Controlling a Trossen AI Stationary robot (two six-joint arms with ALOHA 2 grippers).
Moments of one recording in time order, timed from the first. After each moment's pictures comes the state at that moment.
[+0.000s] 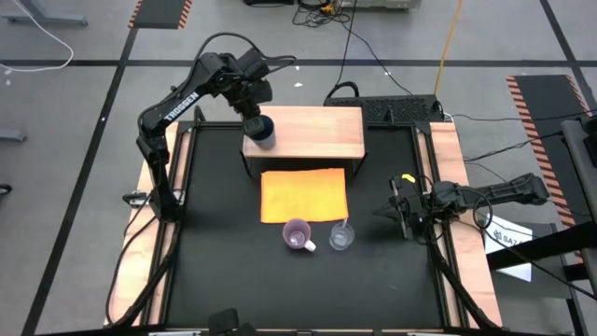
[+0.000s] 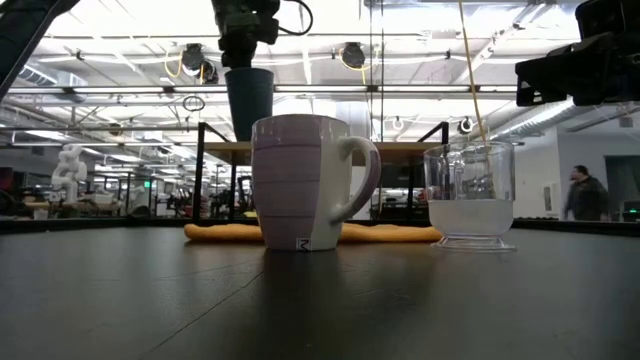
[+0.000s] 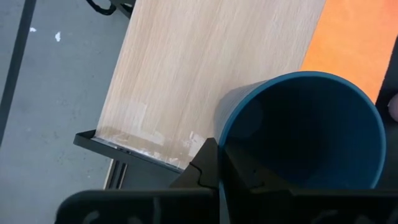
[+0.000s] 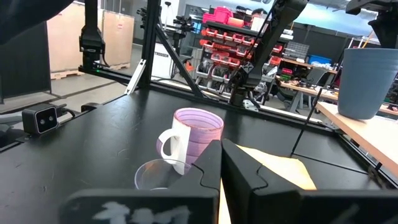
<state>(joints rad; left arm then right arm) 0.64 1.87 2.21 -1.57 0.04 0.31 0.14 0.20 0.01 0.19 -0.05 -0.20</state>
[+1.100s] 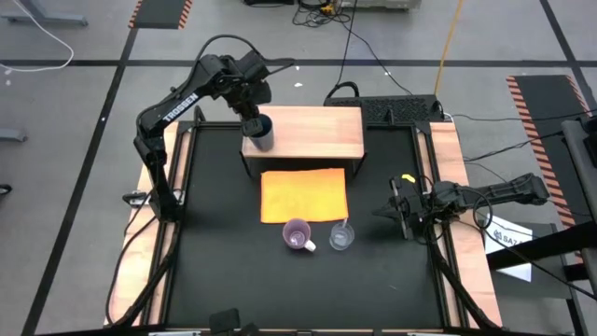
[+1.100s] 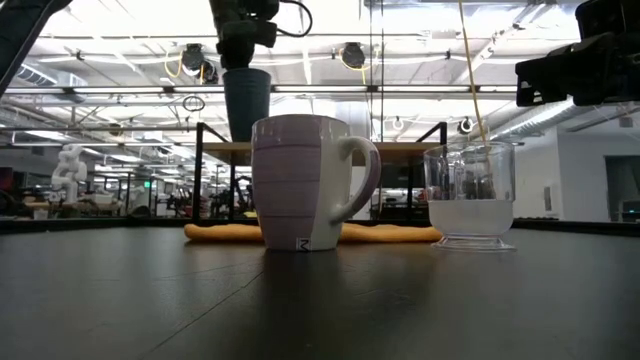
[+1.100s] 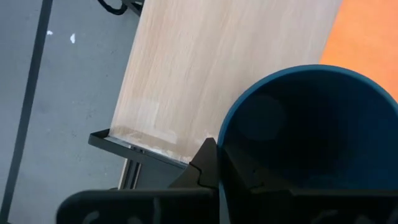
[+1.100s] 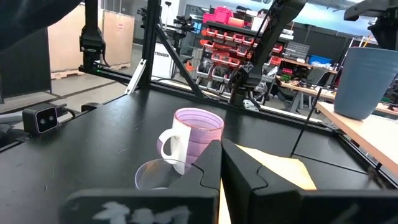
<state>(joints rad) 0.64 1.87 2.15 -1.56 -0.01 0.35 0.14 0.20 0.02 0.19 -0.06 -0.20</state>
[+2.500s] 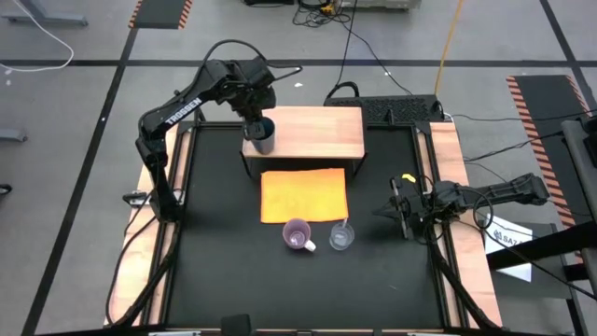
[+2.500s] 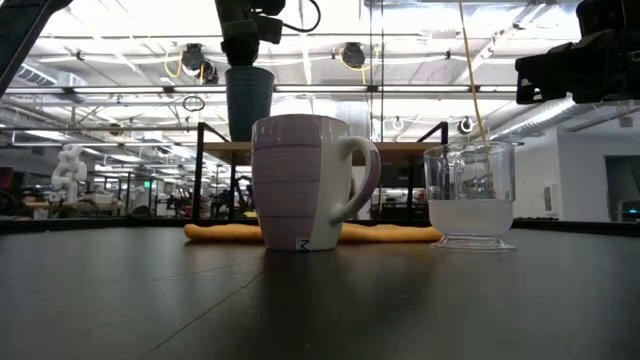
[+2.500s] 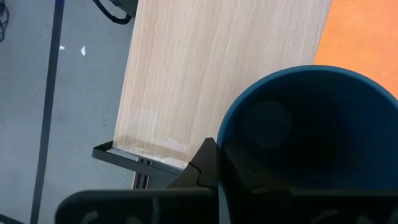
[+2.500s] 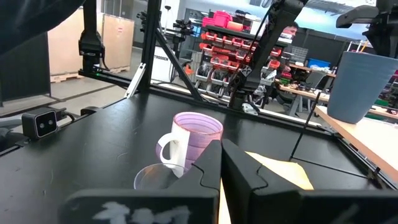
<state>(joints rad) 0.58 1.87 2.14 -1.54 -0.05 0.39 0.14 0.20 0.02 0.21 -0.06 -0.20</state>
